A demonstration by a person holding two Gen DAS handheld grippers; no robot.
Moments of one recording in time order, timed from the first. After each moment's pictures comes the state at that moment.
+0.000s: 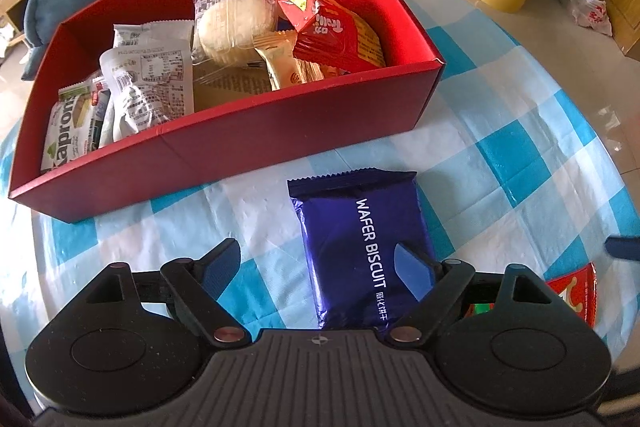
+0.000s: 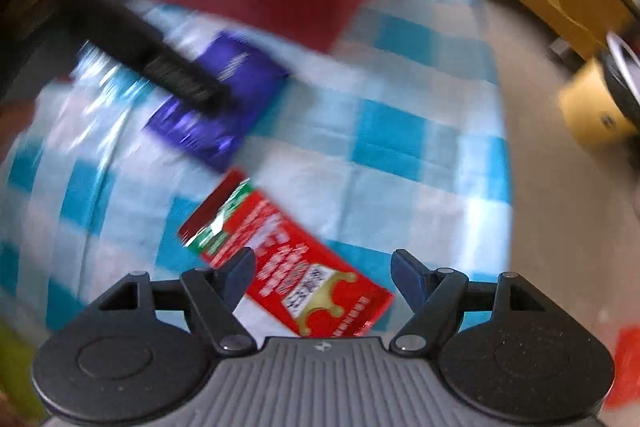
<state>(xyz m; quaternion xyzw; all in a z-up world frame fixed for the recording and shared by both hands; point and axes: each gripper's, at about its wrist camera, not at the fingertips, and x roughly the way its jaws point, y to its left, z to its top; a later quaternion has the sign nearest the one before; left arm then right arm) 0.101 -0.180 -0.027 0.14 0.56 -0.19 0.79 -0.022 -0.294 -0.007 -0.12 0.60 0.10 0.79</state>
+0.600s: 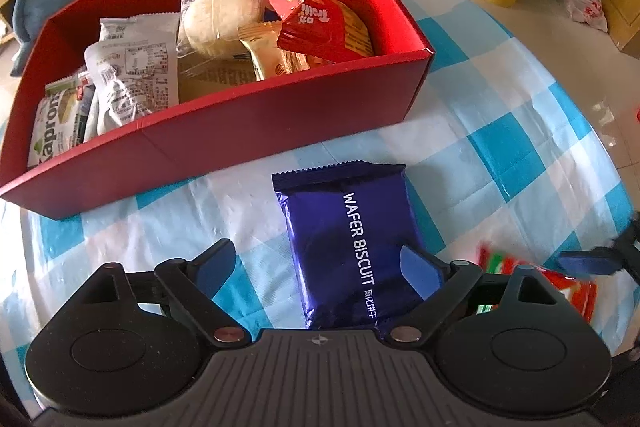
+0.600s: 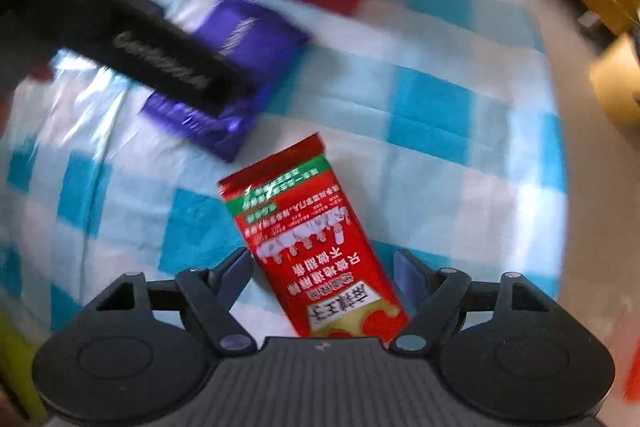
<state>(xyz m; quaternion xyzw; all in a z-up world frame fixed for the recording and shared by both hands) 0.102 -0.186 -0.034 0.14 0.57 -0.19 0.79 -0.018 -0.294 -0.030 -0.07 0.63 0.08 0.77</state>
